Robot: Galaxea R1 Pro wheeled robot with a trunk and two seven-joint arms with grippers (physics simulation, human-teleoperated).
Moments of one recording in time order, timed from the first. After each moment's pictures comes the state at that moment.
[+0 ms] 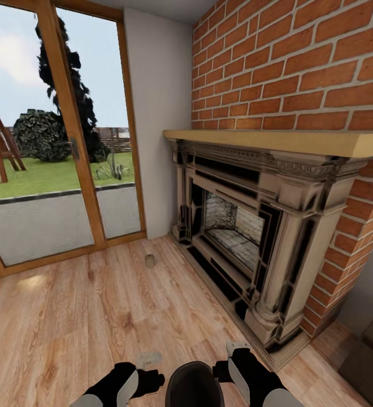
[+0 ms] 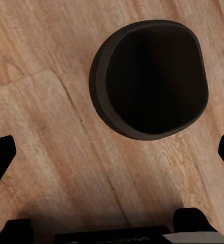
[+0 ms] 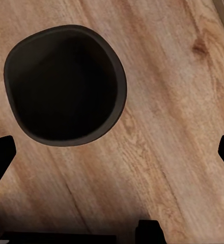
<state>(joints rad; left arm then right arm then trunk) -0.56 -0.14 0.01 -0.23 0.16 0.38 0.01 -0.54 0.17 0.01 -0.40 0.00 0.53 -0.14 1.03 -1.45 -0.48</state>
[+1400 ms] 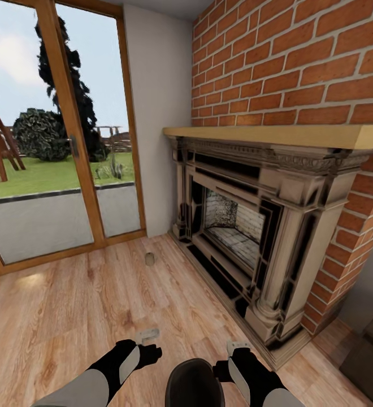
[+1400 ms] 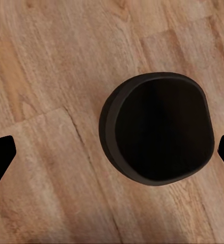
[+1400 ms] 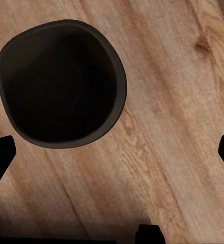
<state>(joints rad) -0.65 -0.13 0.00 -0.23 0.20 0.35 0.07 -0.54 0.17 0.01 -0.40 0.00 0.53 -0.14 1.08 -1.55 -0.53</state>
